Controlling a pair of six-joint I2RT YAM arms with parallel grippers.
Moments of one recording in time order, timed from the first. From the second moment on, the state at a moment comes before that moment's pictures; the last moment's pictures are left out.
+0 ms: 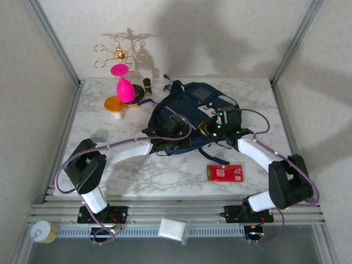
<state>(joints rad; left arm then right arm) -0.81 1.70 1.16 -0.31 0.07 -0.79 0.35 1.43 0.84 -0.10 -0.40 1.10</state>
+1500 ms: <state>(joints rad) -0.79 1.70 1.15 -0.22 0.13 -0.68 0.43 1.44 0.81 -0.13 -0.34 1.12</state>
